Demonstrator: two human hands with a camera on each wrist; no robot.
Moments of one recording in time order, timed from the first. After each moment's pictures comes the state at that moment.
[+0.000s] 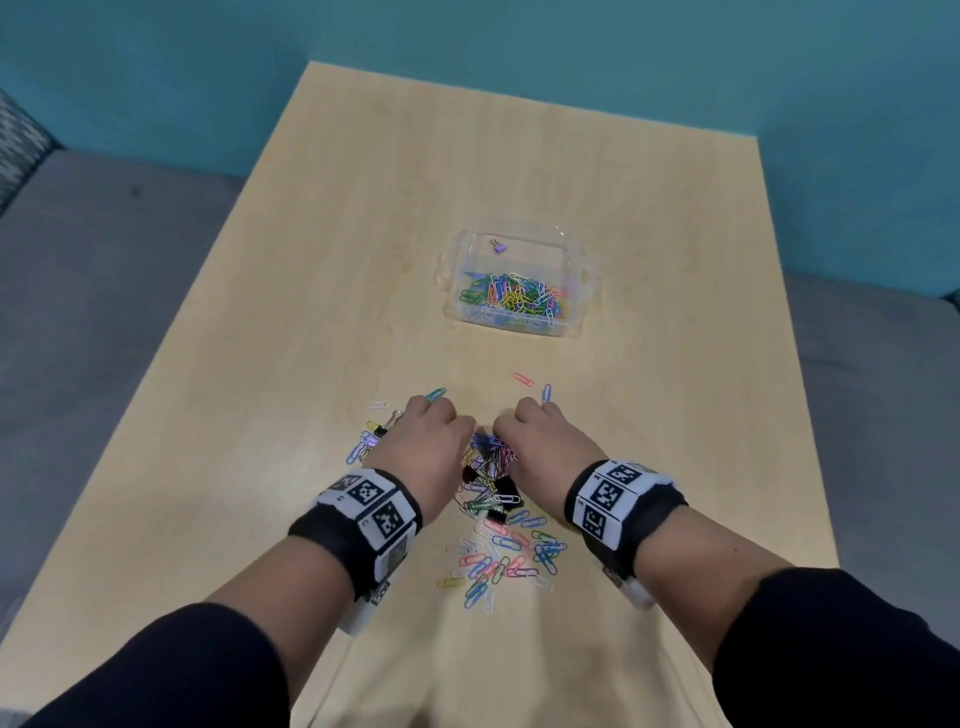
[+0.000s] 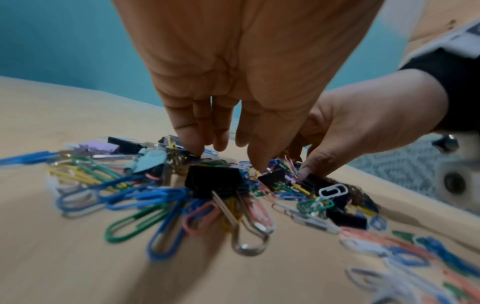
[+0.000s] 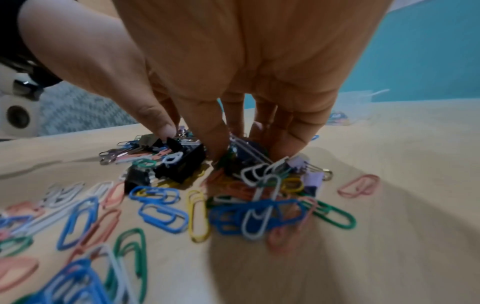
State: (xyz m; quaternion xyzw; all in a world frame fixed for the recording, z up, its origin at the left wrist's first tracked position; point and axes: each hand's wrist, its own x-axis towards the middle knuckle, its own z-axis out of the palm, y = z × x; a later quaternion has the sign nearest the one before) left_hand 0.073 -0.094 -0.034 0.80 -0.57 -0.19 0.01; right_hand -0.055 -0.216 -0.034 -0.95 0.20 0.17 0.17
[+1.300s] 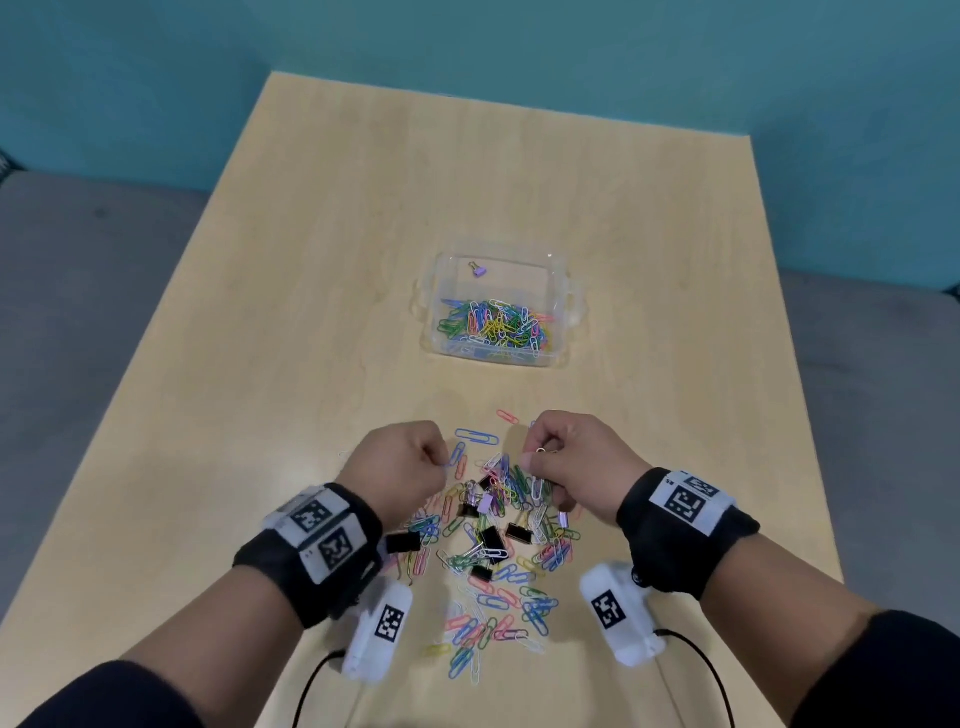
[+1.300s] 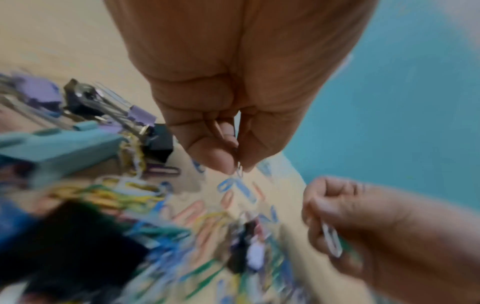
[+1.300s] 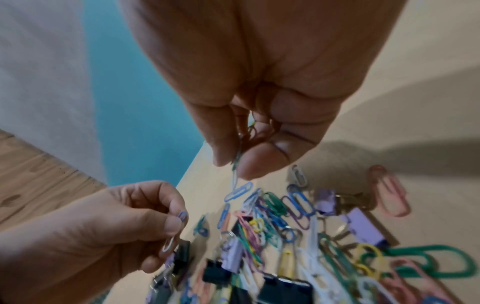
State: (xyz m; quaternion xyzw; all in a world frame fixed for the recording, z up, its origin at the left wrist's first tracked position) left_hand 0.104 -0.130 -0.029 0.83 -0.33 -0.39 0.23; right_hand -0.062 -0.276 -0.022 -0.69 0.42 0.08 0.59
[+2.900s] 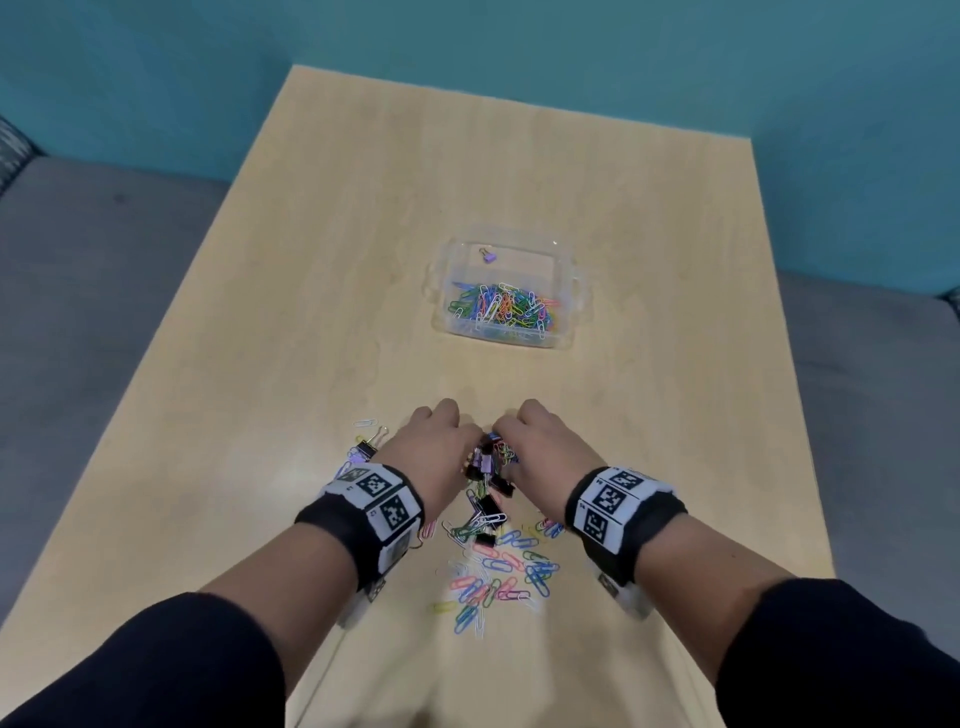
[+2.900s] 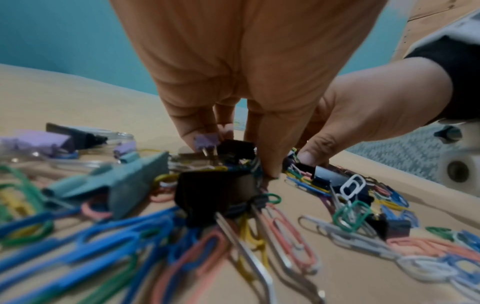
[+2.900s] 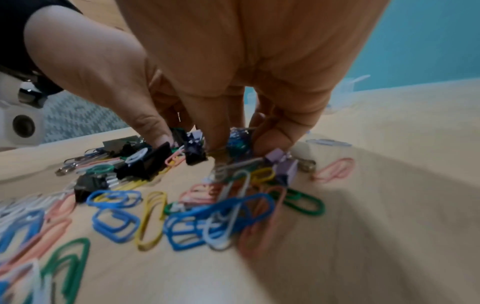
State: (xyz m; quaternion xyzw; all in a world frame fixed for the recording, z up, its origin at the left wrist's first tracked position) left_hand 0.078 -0.123 -0.038 0.79 -0.57 -0.23 -0.03; right_hand -0.053 -0.236 -0.041 -0.93 0.24 0.15 0.23
